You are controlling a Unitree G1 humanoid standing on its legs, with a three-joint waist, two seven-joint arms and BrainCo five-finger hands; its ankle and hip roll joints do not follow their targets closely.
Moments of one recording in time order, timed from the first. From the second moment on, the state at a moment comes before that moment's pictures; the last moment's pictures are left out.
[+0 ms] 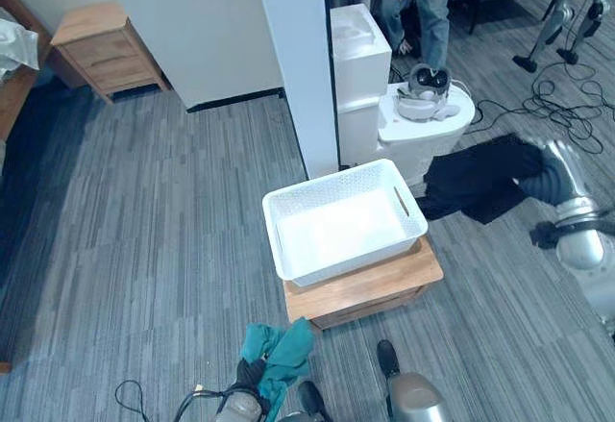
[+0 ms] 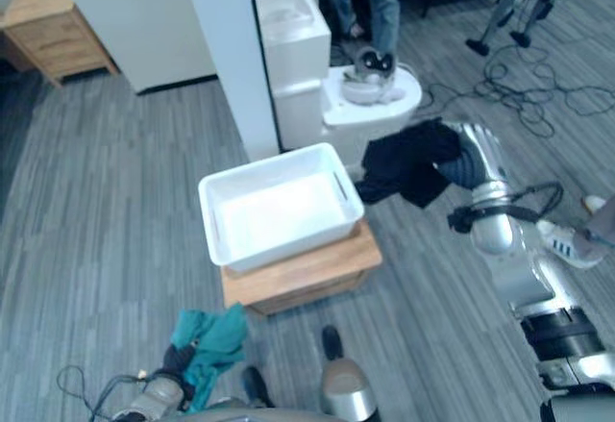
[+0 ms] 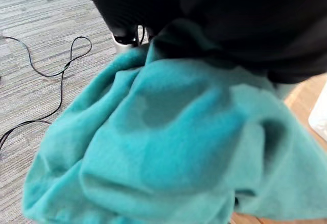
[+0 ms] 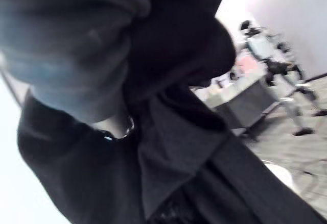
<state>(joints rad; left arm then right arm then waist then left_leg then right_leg) -0.05 0.19 -0.25 1.14 0.10 -0.04 0.23 -0.34 -0.88 0.15 0.04 -0.26 -0.07 -0.27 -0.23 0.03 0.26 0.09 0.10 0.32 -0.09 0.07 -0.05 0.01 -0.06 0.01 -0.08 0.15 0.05</state>
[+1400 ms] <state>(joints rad) -0.07 0.18 -0.35 1.02 0.00 -0.09 0.28 -0.79 -0.36 0.66 0.69 -0.31 -0.03 -0.27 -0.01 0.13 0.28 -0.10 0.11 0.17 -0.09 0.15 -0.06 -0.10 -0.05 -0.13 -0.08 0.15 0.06</state>
